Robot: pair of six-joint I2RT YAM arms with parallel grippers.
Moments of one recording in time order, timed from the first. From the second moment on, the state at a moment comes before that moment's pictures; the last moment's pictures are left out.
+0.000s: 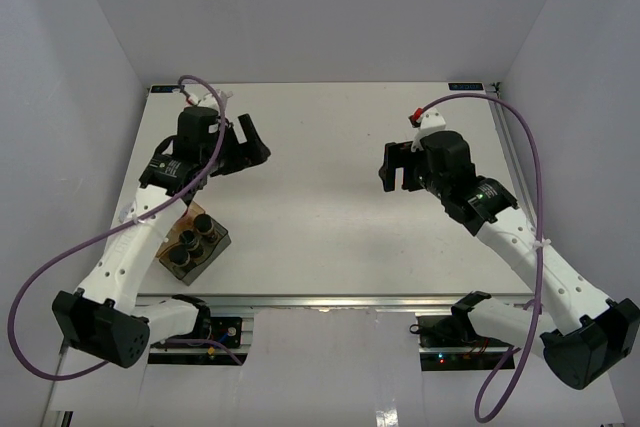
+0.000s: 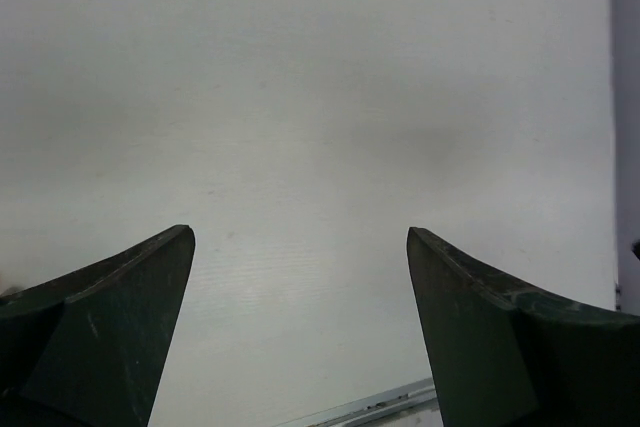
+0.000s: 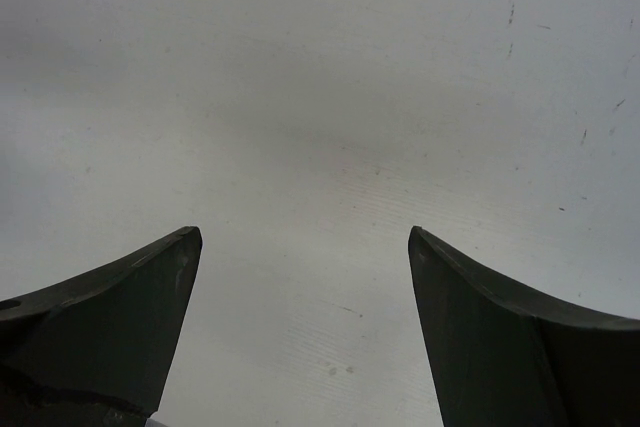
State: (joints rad) left arm -0.32 1.19 1.24 -0.66 0.02 -0.51; right arm 0.56 1.06 1.03 -0.48 0.12 0.21
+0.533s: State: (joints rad) left arm -0.63 1.19 1.17 -0.29 0.22 -0.44; right arm 0.56 0.97 1.05 -0.51 0.02 0.26
